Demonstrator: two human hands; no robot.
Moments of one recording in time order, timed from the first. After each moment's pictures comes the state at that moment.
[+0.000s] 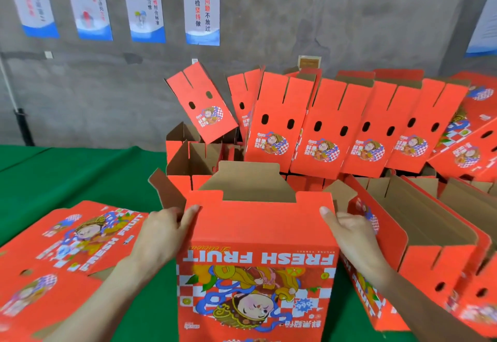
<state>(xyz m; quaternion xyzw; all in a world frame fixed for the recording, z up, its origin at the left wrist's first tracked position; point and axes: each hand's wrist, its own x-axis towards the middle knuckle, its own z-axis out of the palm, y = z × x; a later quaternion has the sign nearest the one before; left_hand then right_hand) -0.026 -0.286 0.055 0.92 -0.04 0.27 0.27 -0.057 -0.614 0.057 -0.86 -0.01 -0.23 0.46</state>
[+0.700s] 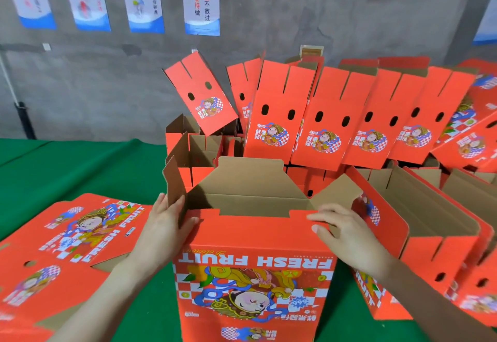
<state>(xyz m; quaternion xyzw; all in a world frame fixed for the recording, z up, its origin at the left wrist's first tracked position) -0.033 -0.283 0.044 0.94 -0.08 0.19 0.26 -0.066 -0.622 0.052 -0.95 -0.09 -0.13 0.25</state>
